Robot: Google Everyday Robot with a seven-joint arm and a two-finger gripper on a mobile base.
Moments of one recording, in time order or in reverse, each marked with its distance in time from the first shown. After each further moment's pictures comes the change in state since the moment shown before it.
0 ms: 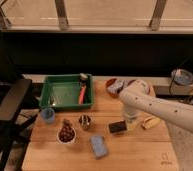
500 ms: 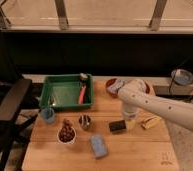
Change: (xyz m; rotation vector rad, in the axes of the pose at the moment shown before) arm -0.001 -0.021 0.015 -0.025 0.008 -0.006
